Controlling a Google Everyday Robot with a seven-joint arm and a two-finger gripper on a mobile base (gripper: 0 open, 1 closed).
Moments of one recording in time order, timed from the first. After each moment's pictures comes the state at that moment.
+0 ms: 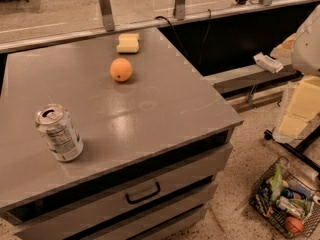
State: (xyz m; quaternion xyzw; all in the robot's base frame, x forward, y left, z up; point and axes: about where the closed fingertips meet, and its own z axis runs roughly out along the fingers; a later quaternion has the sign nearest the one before) arm 0.438 -0.217 0.976 -0.60 0.78 -0.03 0.16
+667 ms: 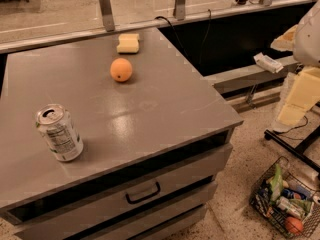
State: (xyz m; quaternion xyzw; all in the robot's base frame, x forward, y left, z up) arm 0.456 -0.221 0.983 -0.60 0.78 -0.04 0.18
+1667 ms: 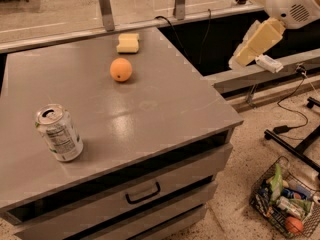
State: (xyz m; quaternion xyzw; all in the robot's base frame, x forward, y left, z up) arm 0.585 -0.183 1.028 -0.57 0.73 0.02 0.39
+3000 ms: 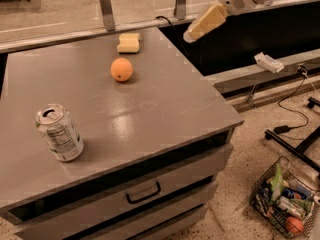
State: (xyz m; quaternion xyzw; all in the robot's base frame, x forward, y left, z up) arm 0.704 -0.111 1.031 -0.56 0.66 0.08 0.49
